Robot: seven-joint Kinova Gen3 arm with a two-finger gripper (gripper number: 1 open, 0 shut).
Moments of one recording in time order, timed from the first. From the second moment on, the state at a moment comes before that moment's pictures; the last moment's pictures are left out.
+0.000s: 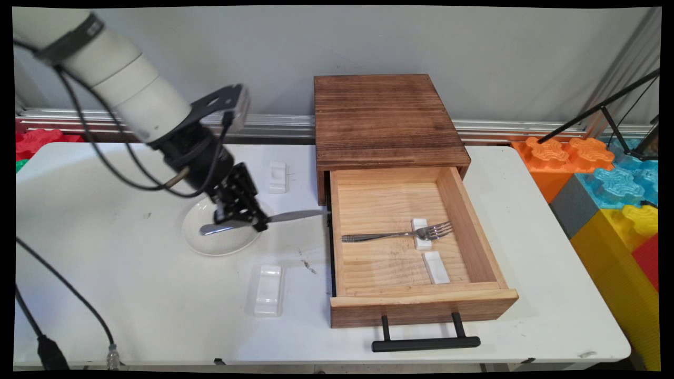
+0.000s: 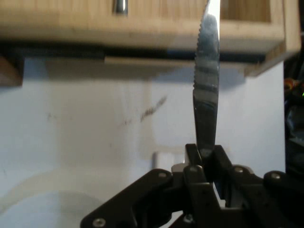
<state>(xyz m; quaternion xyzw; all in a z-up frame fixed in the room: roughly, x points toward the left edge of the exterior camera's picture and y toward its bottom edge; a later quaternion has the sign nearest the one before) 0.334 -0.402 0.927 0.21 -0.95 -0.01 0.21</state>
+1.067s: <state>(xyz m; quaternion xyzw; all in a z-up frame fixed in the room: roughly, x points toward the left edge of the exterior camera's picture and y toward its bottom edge) 0.202 -0.486 0.946 0.20 -0.95 -0.02 0.25</state>
